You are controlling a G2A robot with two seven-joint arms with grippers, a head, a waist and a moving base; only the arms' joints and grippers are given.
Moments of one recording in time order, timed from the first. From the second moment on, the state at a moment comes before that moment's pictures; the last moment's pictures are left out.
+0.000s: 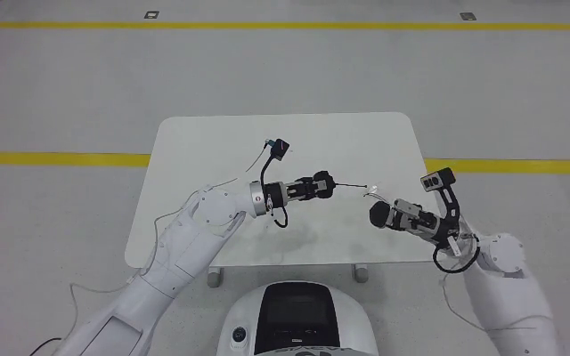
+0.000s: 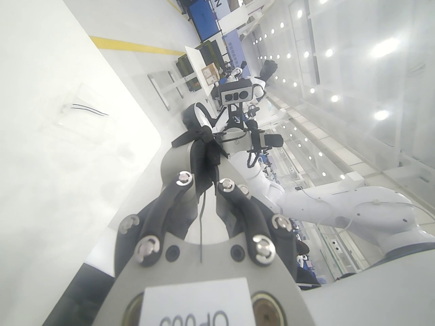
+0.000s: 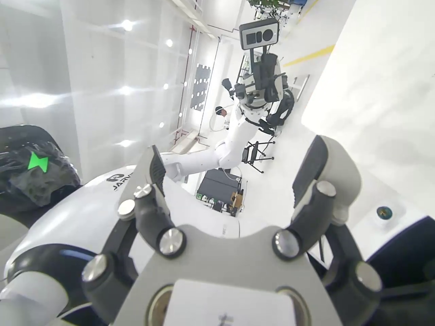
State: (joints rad) left arm 1.07 -1.24 -0.91 -1.43 -0.18 -0.34 -0.73; right arm -1.62 -1.07 1.60 -1.62 0.61 -0.34 1.22
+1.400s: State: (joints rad) left arm 1.11 -1.25 -0.93 -1.45 -0.53 -0.34 -0.84; right arm -1.52 -1.07 1.54 -1.41 0.85 -0.34 1.39
